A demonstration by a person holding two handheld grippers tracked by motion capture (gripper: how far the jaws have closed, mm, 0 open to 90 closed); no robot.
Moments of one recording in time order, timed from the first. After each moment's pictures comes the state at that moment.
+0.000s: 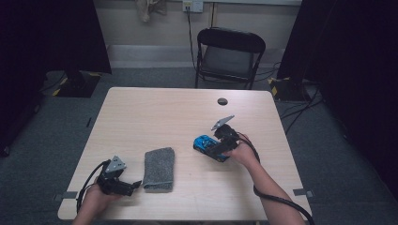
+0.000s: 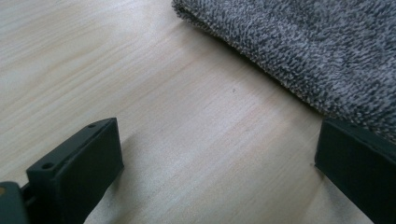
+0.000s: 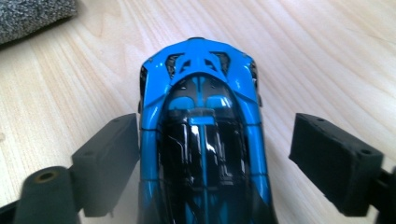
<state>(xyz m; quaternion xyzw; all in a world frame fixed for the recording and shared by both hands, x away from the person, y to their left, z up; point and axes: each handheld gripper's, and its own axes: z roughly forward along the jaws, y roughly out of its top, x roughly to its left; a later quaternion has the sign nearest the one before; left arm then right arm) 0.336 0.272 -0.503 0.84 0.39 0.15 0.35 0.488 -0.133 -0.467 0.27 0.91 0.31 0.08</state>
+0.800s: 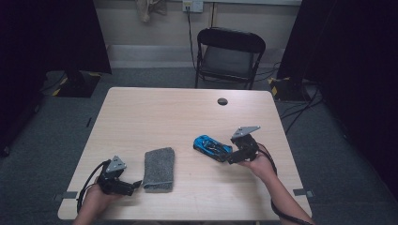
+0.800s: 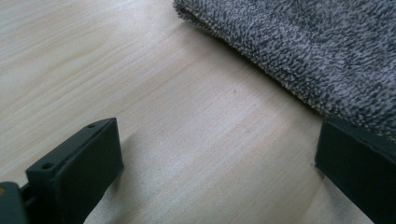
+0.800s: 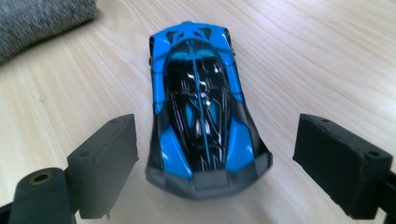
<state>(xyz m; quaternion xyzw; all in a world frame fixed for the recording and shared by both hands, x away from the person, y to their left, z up) 0.337 0.271 -0.503 0.84 0.39 0.15 0.35 0.443 -0.191 -0.460 0.30 0.87 0.37 0.11</state>
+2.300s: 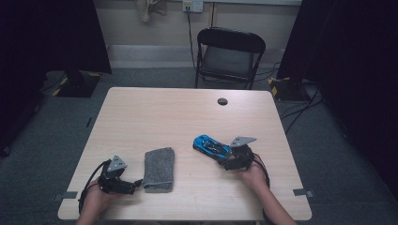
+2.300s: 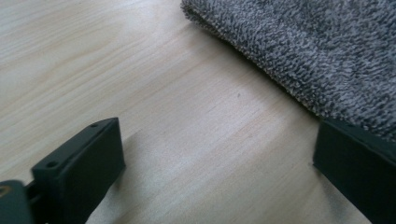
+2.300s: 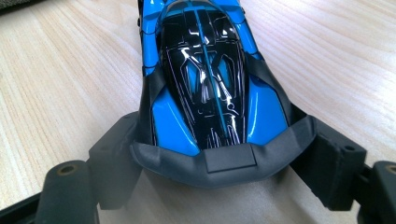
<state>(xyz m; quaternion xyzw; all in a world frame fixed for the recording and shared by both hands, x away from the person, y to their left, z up) 0.336 0.268 -0.500 0.83 0.41 0.16 0.34 0.432 -0.185 -0.502 0.31 0.86 0.38 0.14</state>
